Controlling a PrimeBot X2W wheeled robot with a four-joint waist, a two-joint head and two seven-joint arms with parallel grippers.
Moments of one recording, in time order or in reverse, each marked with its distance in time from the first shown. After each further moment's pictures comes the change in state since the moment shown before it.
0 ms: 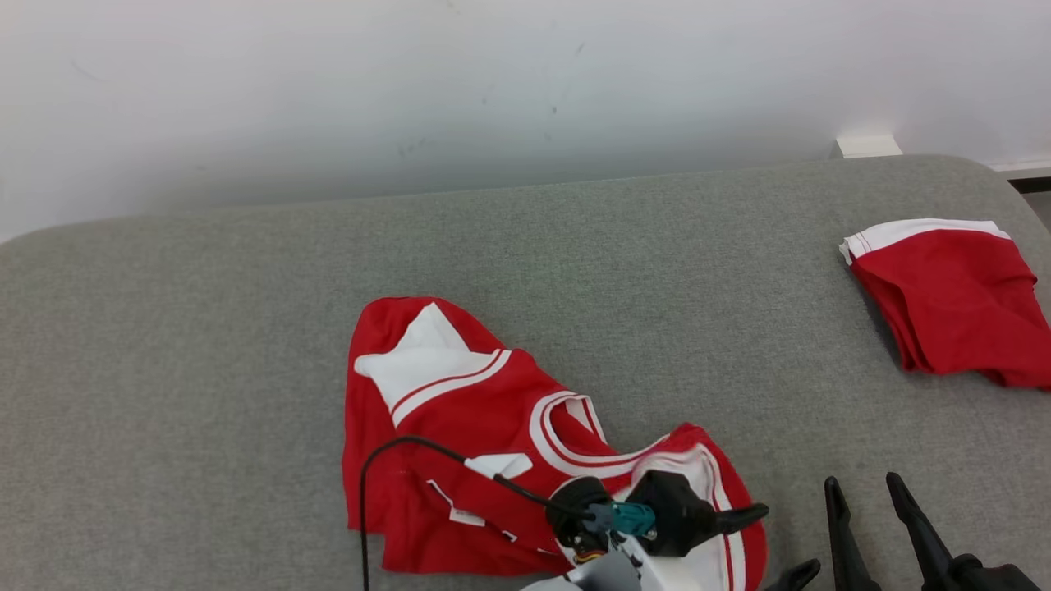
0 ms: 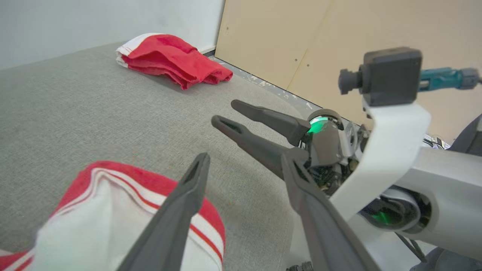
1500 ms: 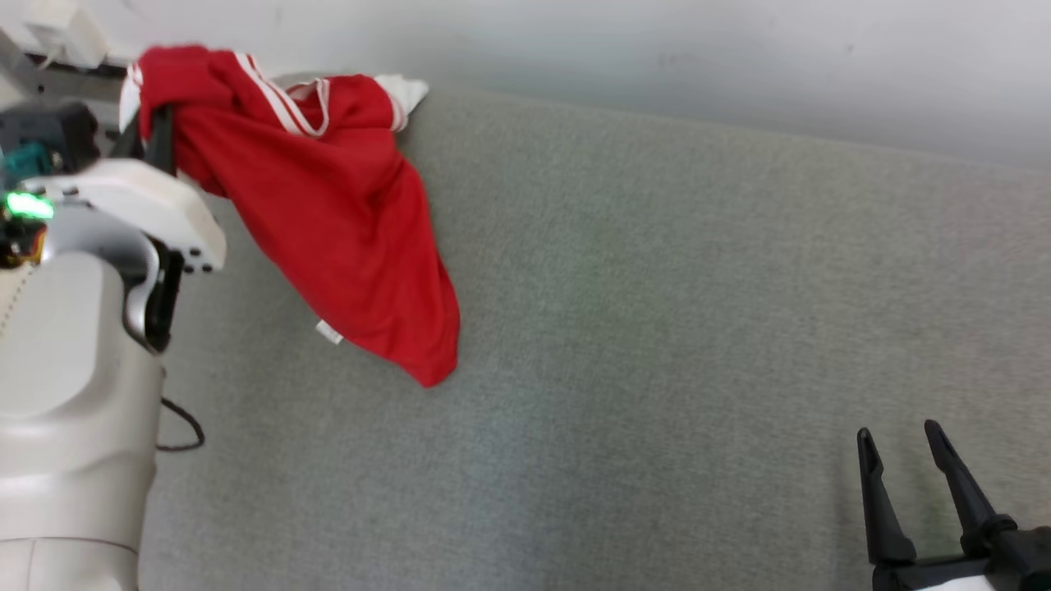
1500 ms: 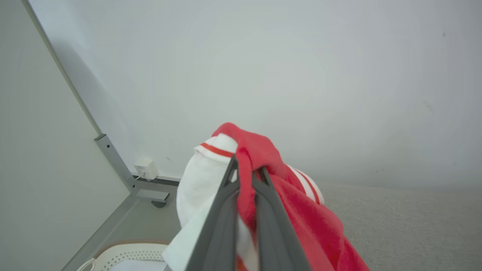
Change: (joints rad) left arm -0.377 0.240 1.015 0.543 0.420 0.092 -0.171; right arm -0.064 -0.043 -0.048 -0.054 -0.080 0.000 0.000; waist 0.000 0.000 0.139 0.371
